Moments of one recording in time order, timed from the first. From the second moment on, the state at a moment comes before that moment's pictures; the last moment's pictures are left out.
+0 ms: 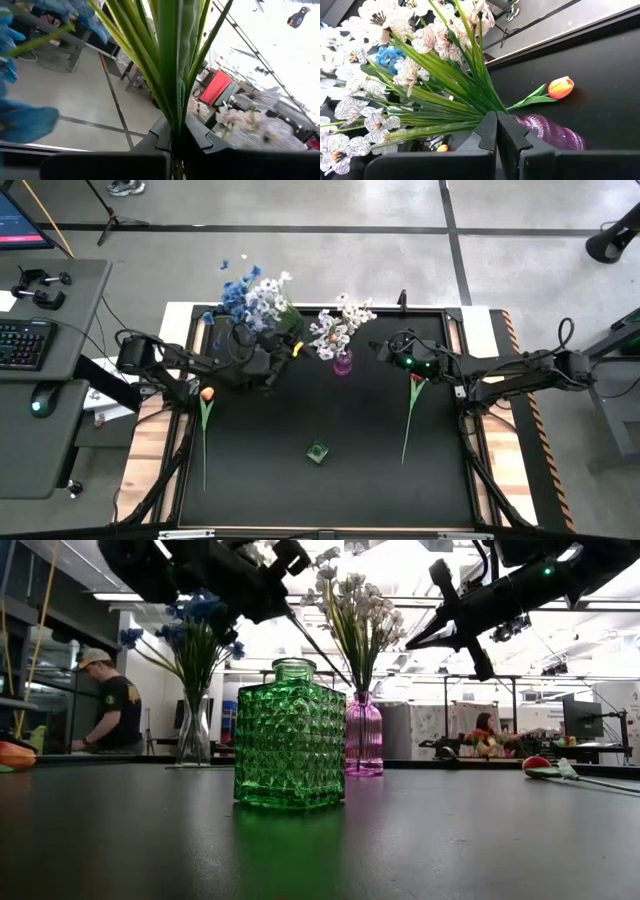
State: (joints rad) left arm 0.00 1.61 0.78 1.05 -1.10 -0.40; right arm -0.15 1.07 0.51 0.27 0.44 1.10
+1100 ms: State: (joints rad) left arm 0.09 1.67 0.83 1.13 -0.89 -0.33; right arm -0.15 1.07 0.51 0.27 0.44 1.09
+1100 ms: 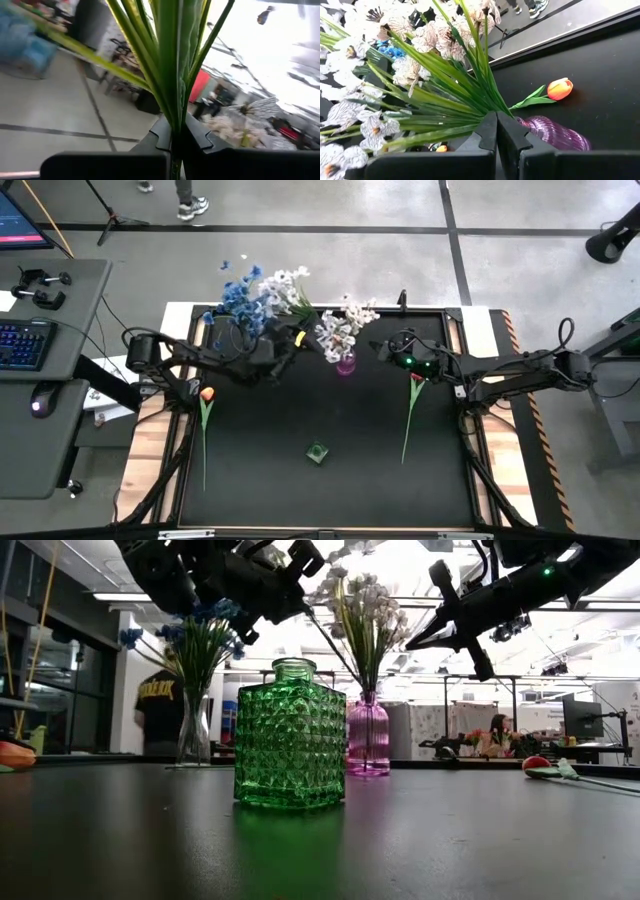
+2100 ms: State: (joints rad) left arm 0.14 1.67 0.83 1.12 -0.63 -0.22; right arm -0.06 1.07 0.51 -0.02 0.37 1.02
